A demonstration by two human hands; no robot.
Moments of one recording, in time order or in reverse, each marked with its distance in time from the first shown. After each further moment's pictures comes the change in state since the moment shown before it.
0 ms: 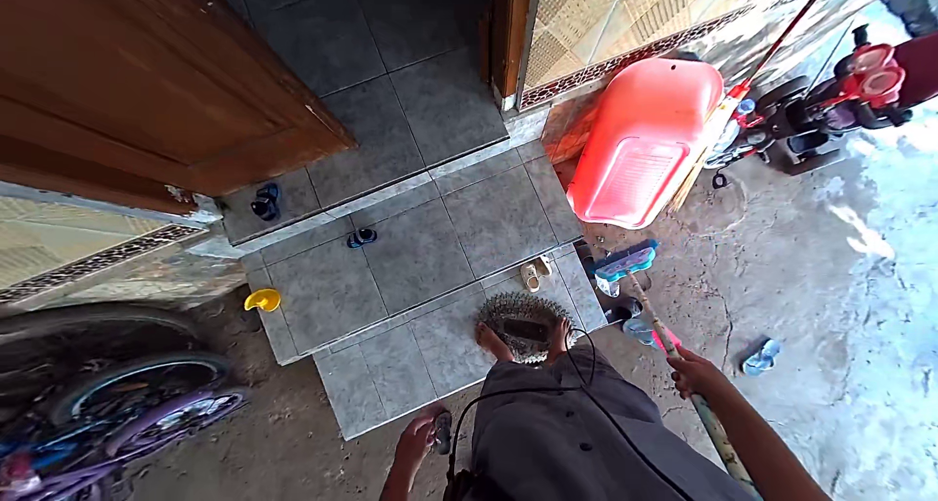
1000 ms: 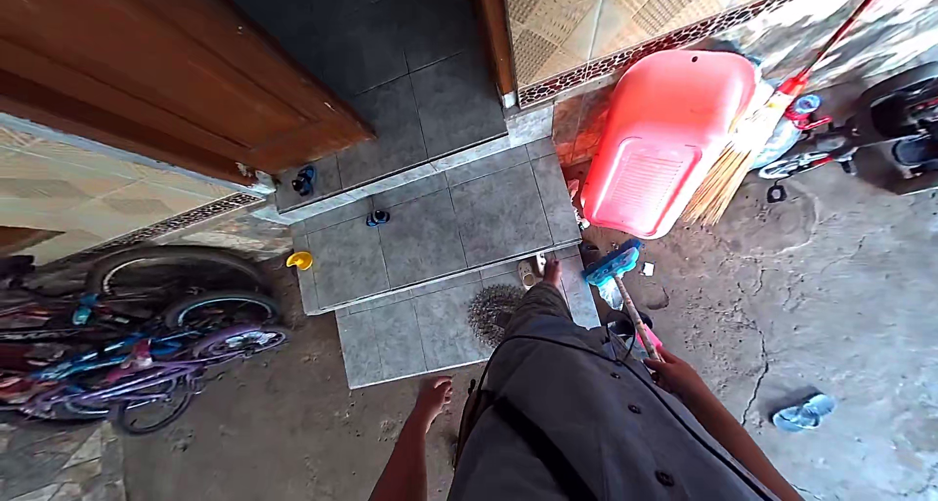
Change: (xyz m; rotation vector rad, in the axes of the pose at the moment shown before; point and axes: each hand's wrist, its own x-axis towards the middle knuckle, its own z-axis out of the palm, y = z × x) left_hand -0.077 0.086 0.214 -0.001 0.067 -0.020; right_hand 0.129 0.011 -0.140 -0.129 -0.207 -0.126
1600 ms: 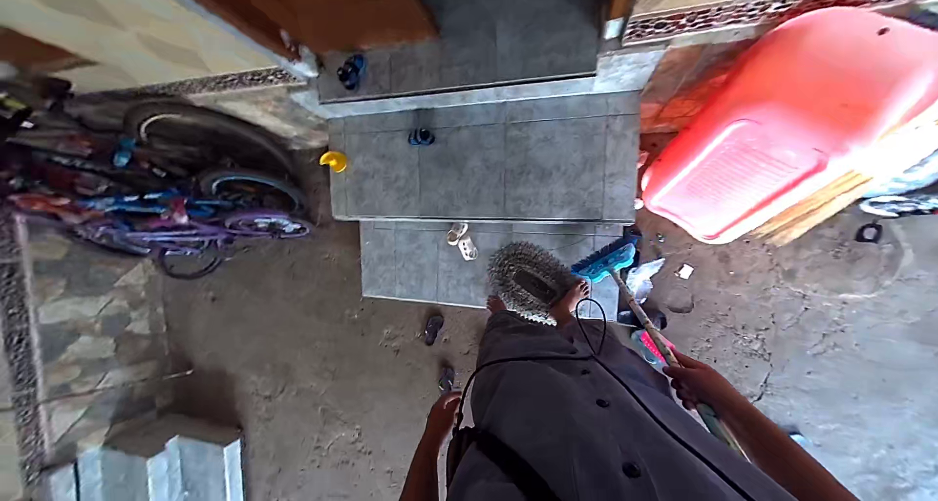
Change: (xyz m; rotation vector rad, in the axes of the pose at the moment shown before) left_hand -0.077 -0.139 0.041 -0.313 0.056 -0.165; right_hand -0.024 -0.055 0.023 -0.305 -0.260 0.110
